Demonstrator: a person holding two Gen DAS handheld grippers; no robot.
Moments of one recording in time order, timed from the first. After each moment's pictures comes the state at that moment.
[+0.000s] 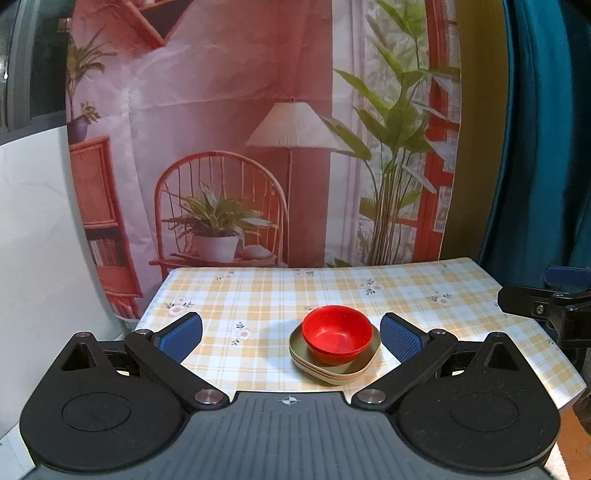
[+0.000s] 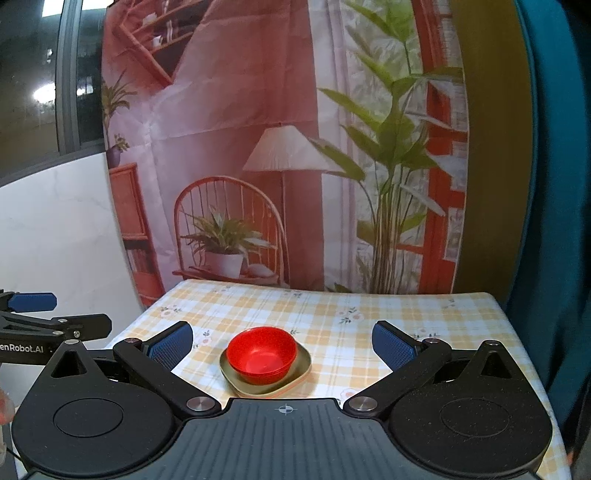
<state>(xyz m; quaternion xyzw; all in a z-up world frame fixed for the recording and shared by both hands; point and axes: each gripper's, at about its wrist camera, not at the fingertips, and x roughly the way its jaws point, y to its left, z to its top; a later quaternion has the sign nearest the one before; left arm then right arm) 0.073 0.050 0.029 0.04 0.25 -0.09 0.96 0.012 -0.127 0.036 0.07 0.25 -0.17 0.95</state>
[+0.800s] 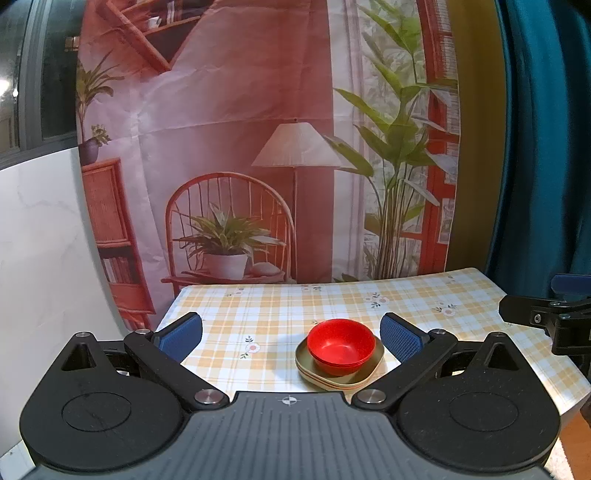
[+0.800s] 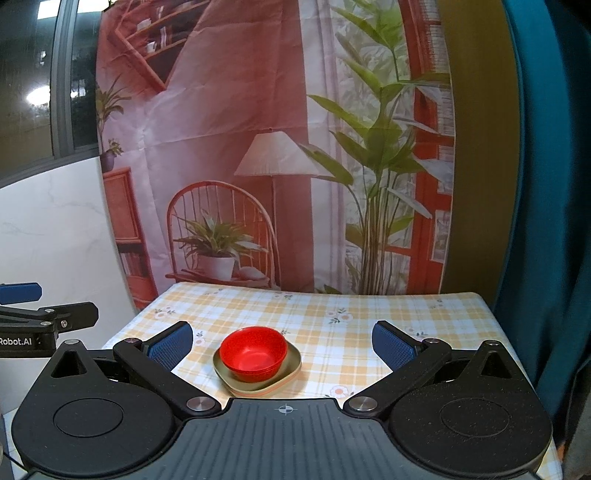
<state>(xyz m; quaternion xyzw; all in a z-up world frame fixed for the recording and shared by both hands) 0.054 0.041 0.042 0.05 0.22 -0.07 0.97 -0.003 -0.124 0.040 0.07 0.25 -0.18 0.95</state>
